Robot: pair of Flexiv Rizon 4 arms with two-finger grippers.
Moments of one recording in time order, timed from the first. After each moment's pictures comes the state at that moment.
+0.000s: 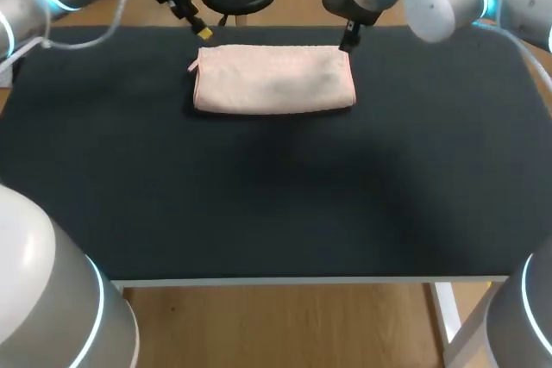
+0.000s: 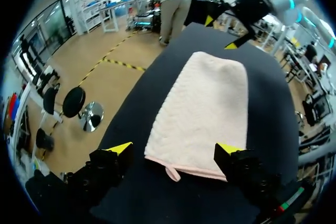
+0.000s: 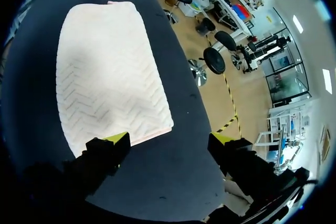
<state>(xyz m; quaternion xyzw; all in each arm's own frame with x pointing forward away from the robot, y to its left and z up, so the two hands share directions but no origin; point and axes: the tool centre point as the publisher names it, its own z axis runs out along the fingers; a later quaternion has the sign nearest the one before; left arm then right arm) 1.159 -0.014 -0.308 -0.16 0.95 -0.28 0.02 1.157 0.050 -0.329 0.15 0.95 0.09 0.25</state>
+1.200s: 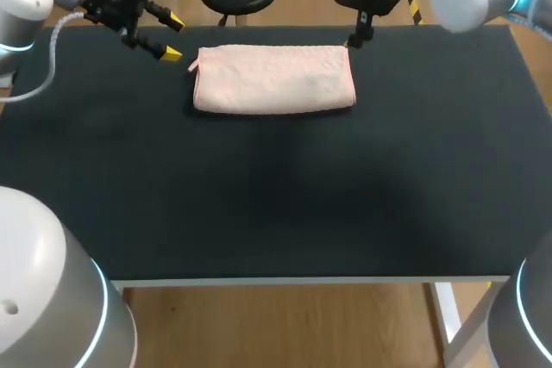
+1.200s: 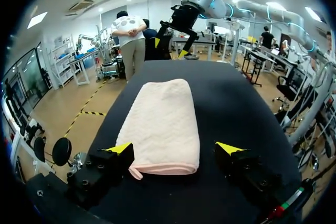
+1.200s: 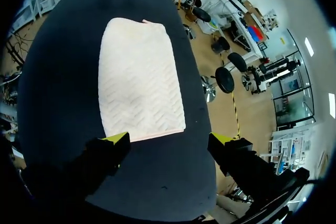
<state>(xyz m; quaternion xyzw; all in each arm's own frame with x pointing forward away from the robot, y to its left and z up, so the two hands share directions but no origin) 1.067 0.013 -0.284 -0.01 0.90 -0.43 0.02 1.104 0.056 -0.277 0.07 0.96 0.12 0.22</state>
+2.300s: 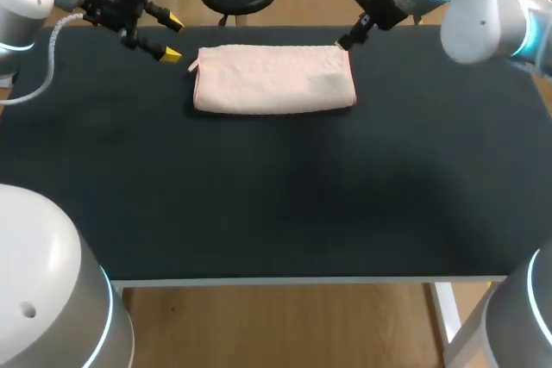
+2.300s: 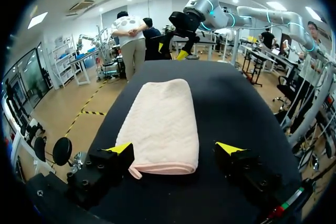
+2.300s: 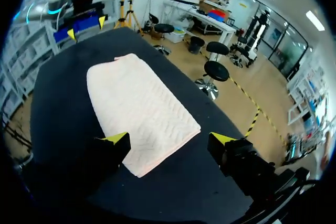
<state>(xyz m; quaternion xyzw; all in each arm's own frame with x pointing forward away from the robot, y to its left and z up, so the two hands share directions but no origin) 1.065 0.014 -0.283 -0.01 0.90 -0.43 0.02 1.095 0.059 -0.292 0.30 0.90 0.28 0.16</state>
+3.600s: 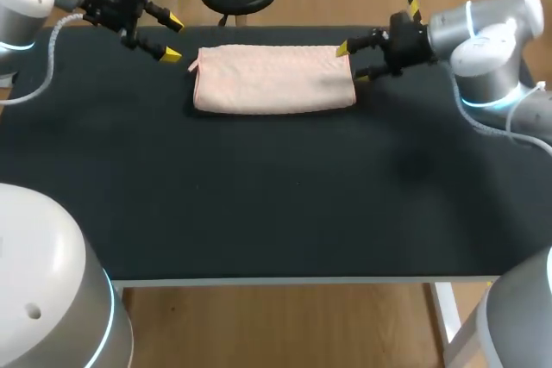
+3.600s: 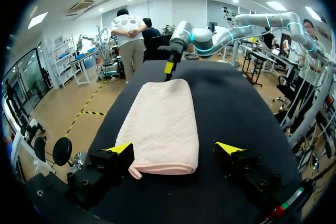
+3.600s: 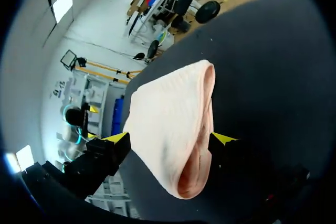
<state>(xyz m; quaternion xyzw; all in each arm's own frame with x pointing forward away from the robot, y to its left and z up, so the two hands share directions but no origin) 1.065 0.014 -0.283 -0.01 0.90 -0.43 0.02 1.101 0.068 -0.383 0.62 0.60 0.43 -0.26</state>
